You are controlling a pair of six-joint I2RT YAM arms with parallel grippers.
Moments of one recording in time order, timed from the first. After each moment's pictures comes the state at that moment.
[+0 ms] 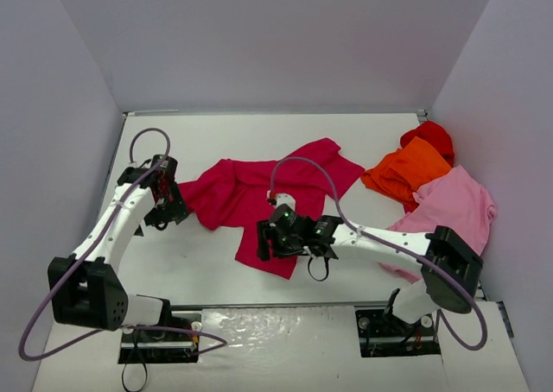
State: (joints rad) left arm -0.17 1.36 1.12 -1.13 -0.36 -0.58; right arm 1.02 1.43 0.88 -0.33 0.07 0.76
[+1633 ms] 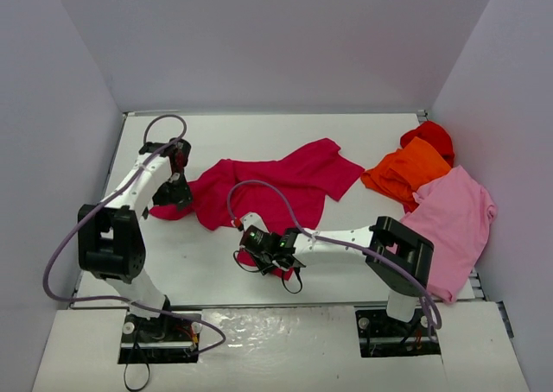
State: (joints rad) left arm -0.15 1.66 1.34 -1.17 -0.46 -0.58; right arm 1.16 1.77 1.01 -0.33 0.21 0.44
